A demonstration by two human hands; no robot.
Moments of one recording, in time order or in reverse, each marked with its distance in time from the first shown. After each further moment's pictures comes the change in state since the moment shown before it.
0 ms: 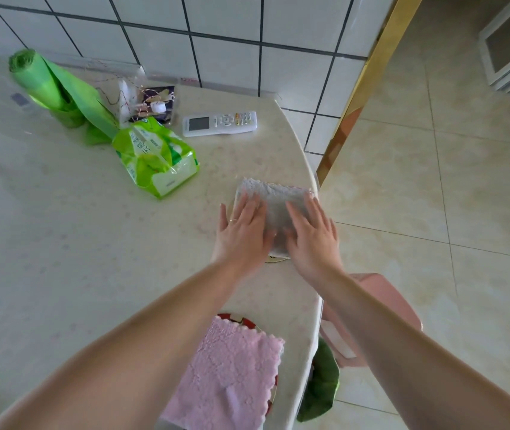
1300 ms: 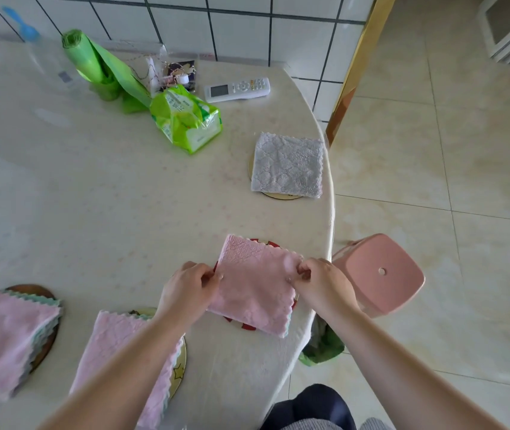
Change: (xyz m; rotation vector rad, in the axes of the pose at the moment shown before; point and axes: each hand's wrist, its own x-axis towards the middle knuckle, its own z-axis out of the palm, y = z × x) left_hand -0.218 -0.084 -0.008 -0.260 -0.106 -0.385; right_hand -0.176 -0.028 0.035 0.109 -0.198 0.308
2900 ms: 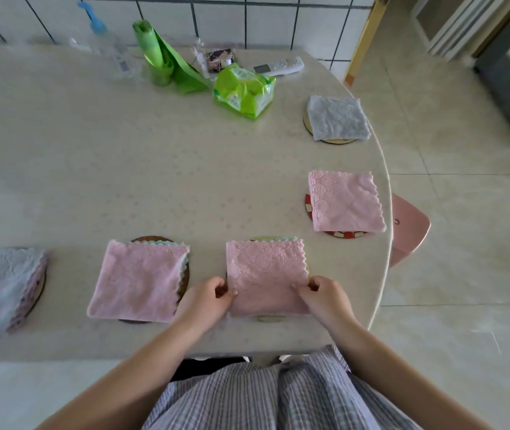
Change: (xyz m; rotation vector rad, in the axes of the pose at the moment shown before) left_hand -0.091 -0.216 -0.082 -0.038 -0.256 0.150; right_hand -0.178 -0.153 0.177 0.373 0.071 0.325
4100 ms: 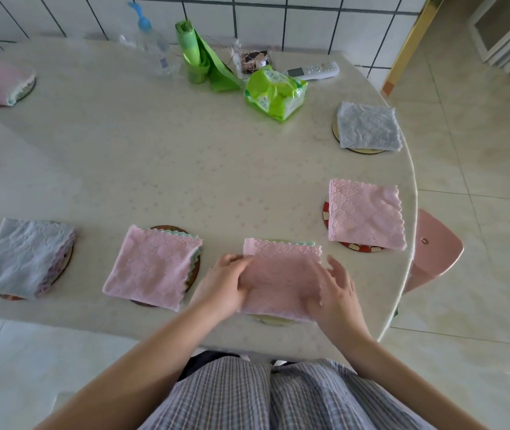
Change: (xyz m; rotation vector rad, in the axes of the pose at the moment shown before) left_hand 0.005 0.027 0.004 0.073 0.046 0.149; right_hand 0.008 0.016 -0.017 -0.226 0.040 -0.493
